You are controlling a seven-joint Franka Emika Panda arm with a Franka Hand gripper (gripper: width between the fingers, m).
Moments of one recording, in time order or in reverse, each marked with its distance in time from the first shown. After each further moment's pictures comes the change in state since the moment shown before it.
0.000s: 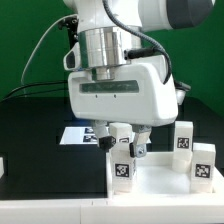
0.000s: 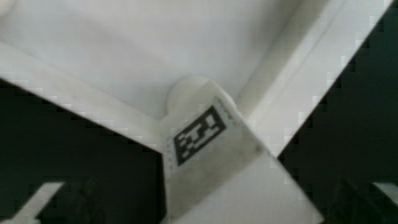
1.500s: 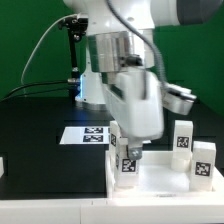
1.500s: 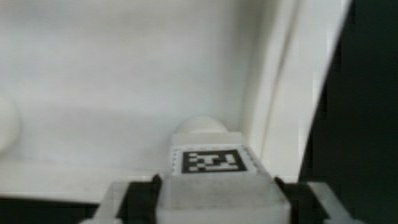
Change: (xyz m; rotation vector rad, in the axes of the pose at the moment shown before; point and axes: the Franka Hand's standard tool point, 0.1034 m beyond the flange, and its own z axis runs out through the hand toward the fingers) arm -0.011 -0.011 0.004 -0.078 -0.058 0.592
